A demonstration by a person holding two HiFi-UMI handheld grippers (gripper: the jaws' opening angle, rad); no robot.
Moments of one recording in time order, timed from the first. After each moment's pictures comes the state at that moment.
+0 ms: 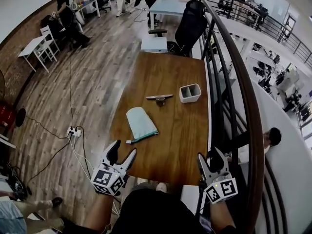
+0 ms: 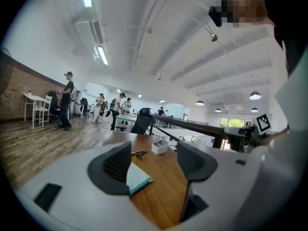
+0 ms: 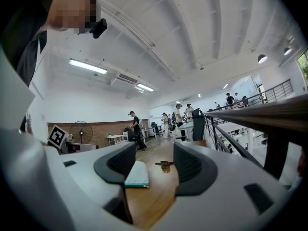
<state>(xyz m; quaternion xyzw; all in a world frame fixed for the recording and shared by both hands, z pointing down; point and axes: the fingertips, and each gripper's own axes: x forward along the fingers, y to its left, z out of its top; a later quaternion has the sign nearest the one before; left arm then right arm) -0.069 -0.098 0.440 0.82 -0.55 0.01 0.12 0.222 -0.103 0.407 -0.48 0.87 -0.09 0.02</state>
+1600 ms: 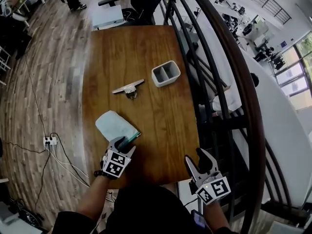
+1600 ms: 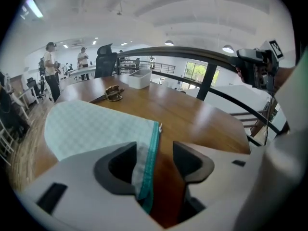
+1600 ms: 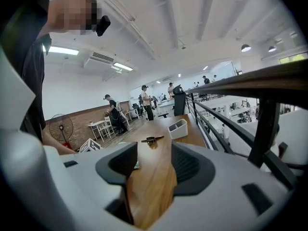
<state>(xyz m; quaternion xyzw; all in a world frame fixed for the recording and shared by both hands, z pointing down) -0.013 -0.203 0.681 0.86 -0.30 0.36 0.19 0.202 -0.133 0.486 -0.56 0.80 -0.21 -0.08</state>
